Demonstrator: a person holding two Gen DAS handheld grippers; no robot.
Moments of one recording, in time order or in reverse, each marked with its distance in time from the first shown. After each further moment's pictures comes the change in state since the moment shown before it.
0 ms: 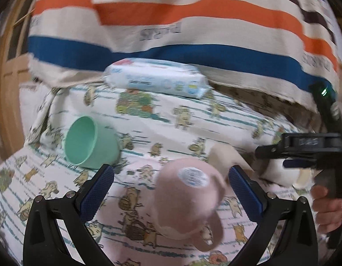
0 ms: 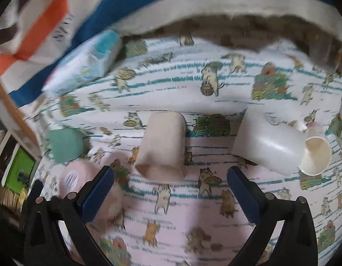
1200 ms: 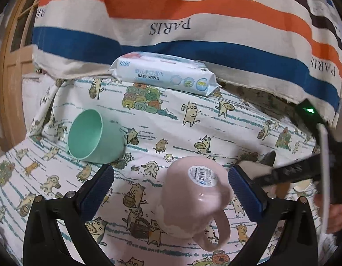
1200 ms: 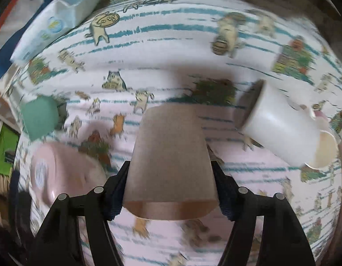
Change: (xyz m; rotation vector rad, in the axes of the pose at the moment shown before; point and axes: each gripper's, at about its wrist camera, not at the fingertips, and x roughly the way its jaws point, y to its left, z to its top) left arm 0.001 0.002 -0.002 -0.004 0.026 0.004; right arm 0.031 0.009 -0.013 -0.076 0.259 -0.101
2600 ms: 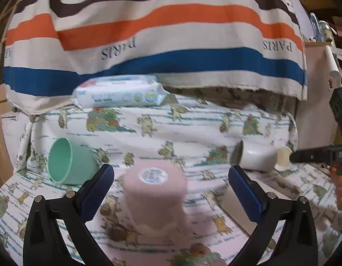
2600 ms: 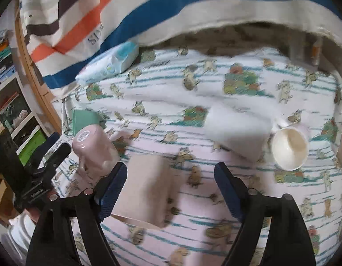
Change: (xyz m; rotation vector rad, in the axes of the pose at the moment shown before) left arm -0.028 -0.043 -0.010 0.204 -0.068 -0.169; right arm -0.101 -0.100 -0.088 -0.066 -0.495 0.206
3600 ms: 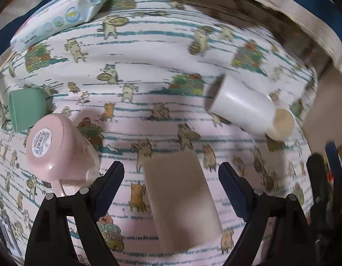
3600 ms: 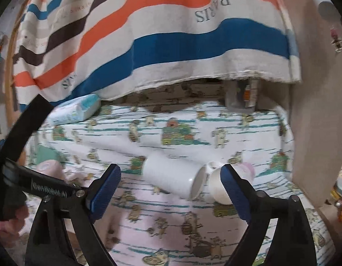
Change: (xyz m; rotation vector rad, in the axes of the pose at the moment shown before) left arm 0.118 -0.113 0.033 -0.139 0.724 0.114; right arm -0.030 -0.025 -0.024 -0.019 -0.356 -0.307
